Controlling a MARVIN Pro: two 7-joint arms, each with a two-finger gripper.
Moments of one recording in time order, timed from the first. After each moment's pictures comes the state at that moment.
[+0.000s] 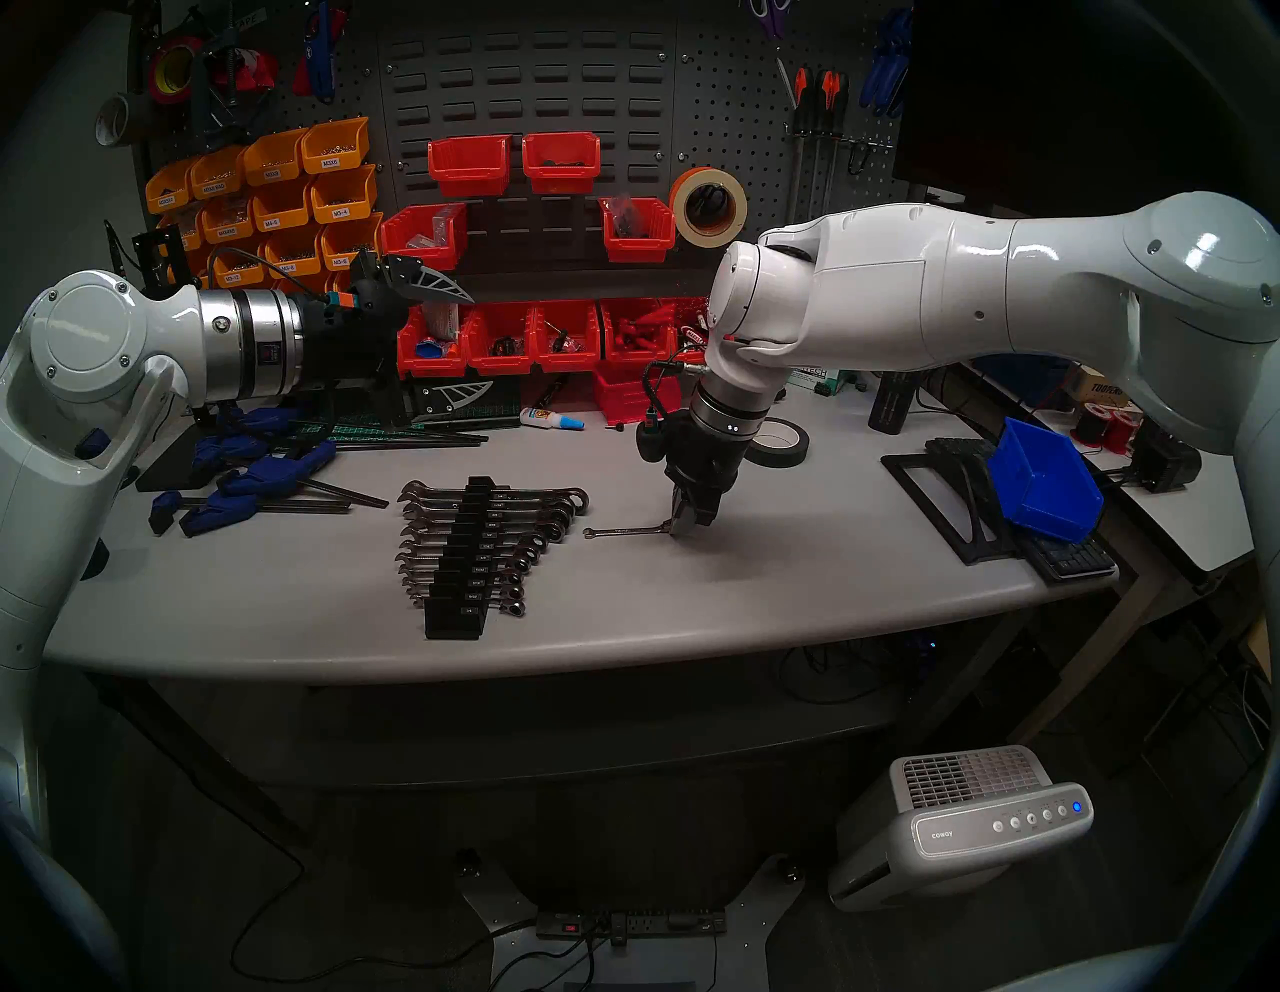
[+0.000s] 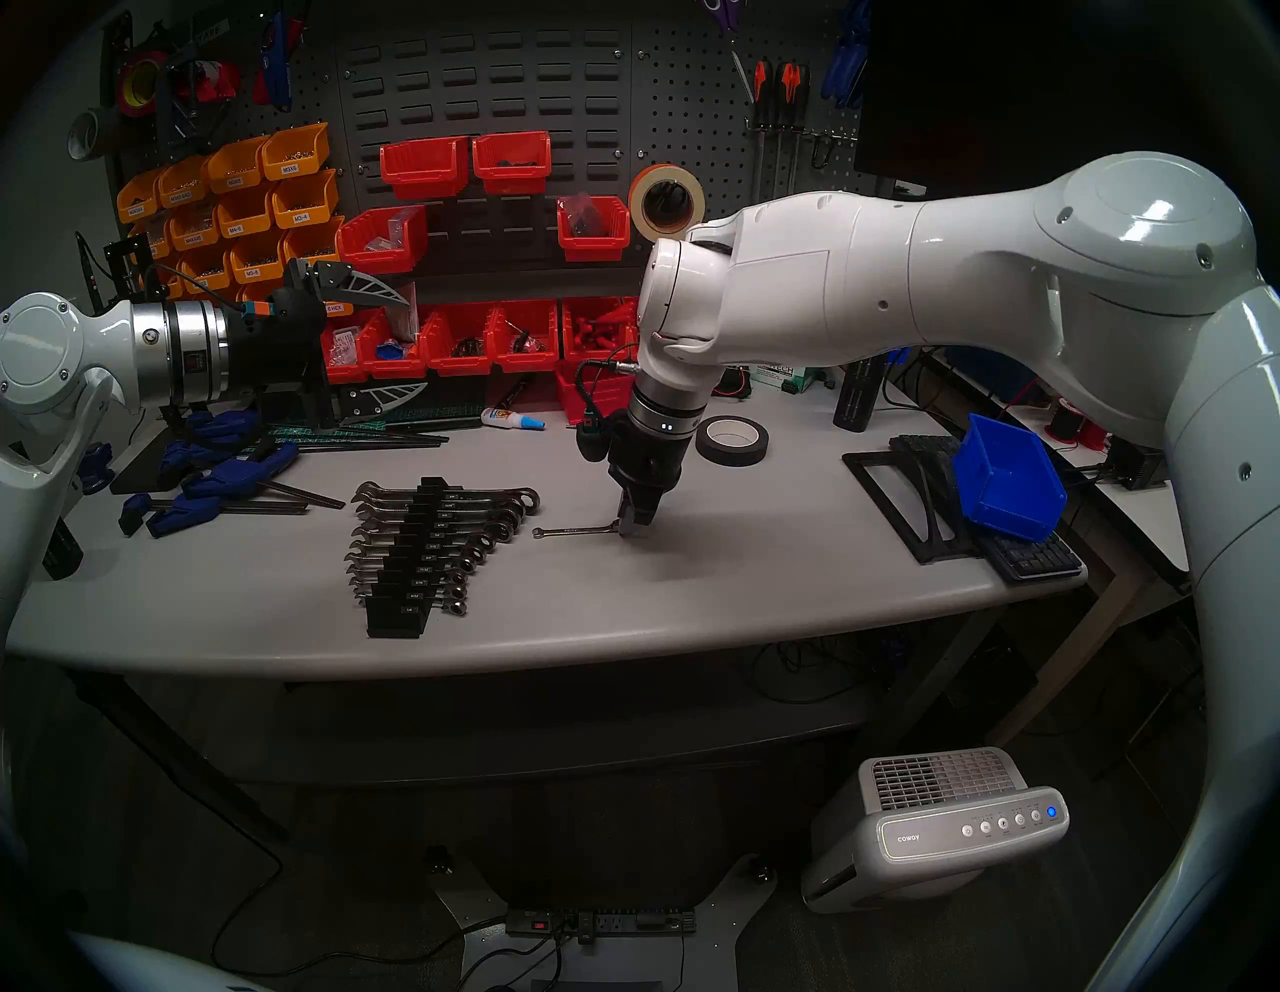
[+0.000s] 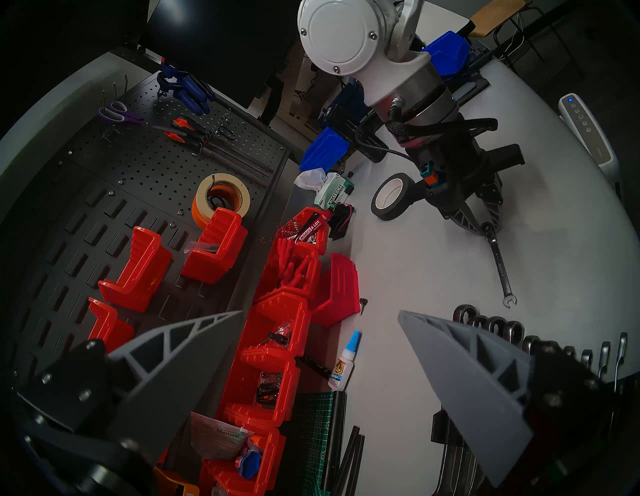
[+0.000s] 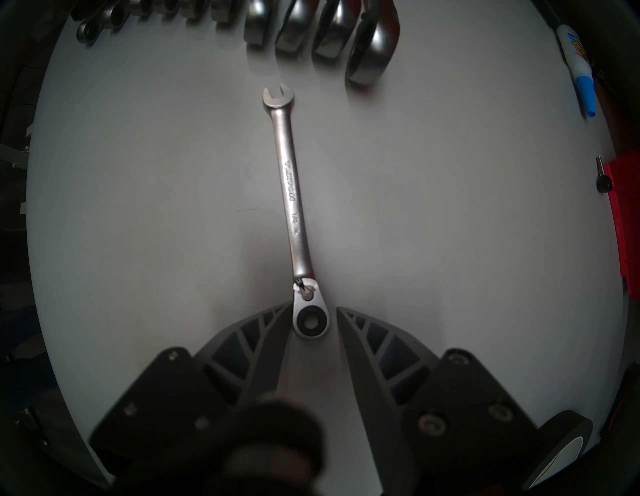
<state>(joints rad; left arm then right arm) 1.27 -0.54 -1.68 -2.01 -0.18 0.17 -0.92 0.36 -1.27 -0.66 -1.18 1.04 0.54 0.92</state>
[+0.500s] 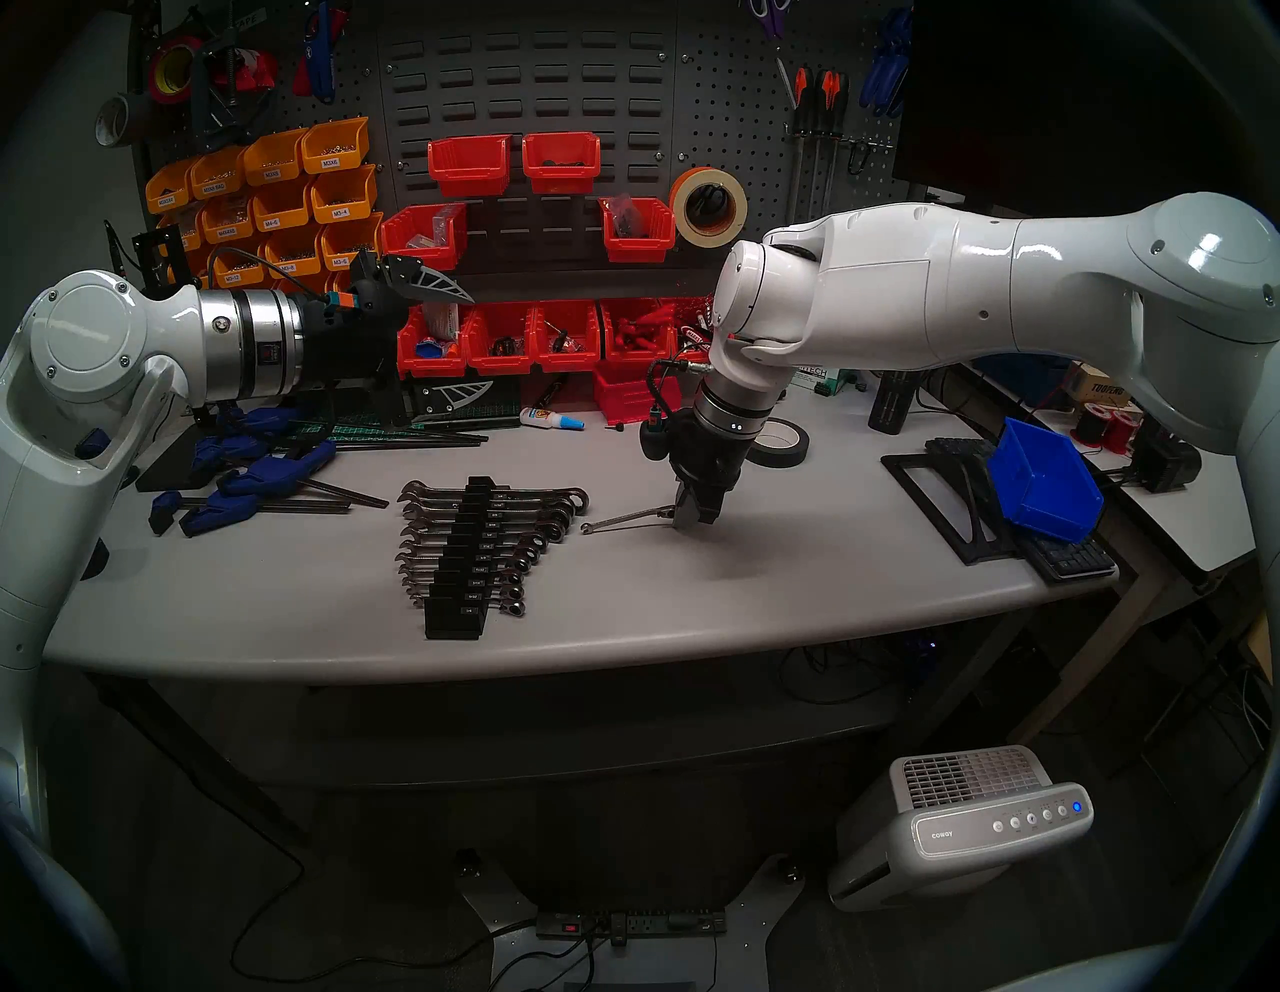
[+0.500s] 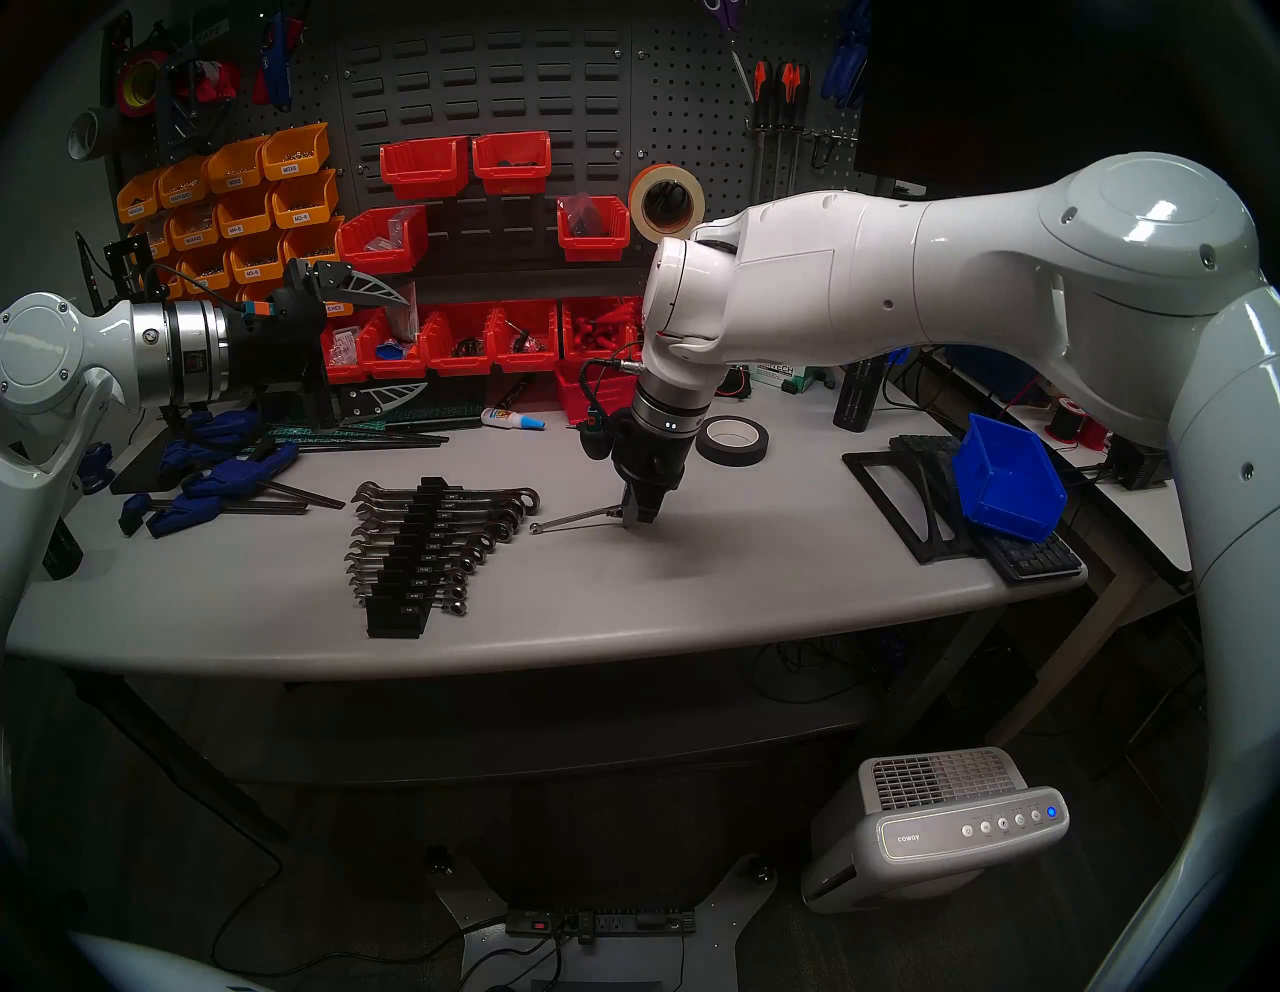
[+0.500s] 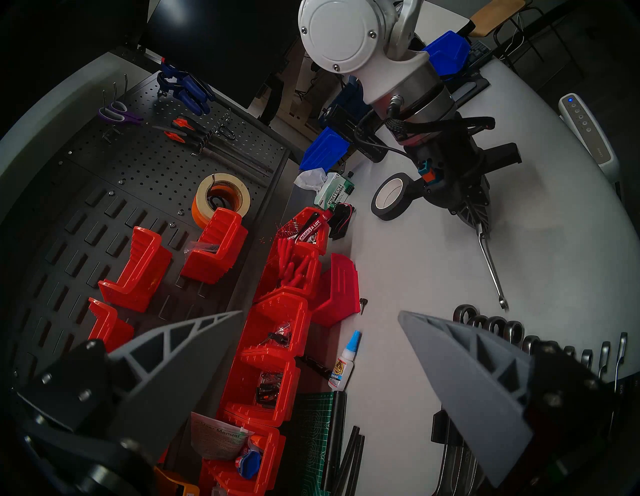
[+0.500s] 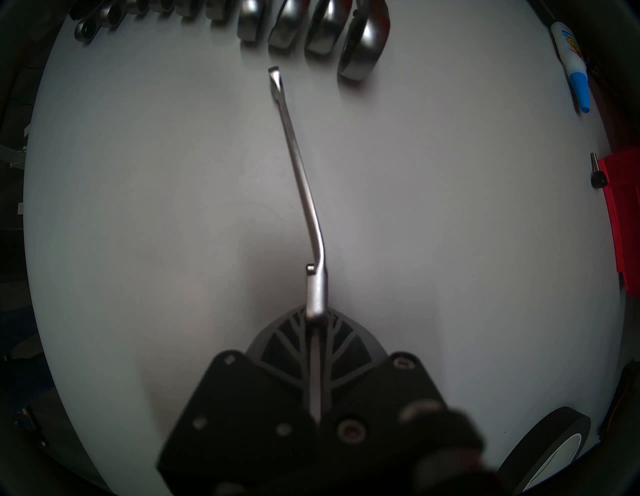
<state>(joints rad) 1.27 -0.54 -1.68 -2.01 -0.18 0.17 -0.92 0.37 -1.26 -0.67 -1.19 1.04 0.52 0.92</state>
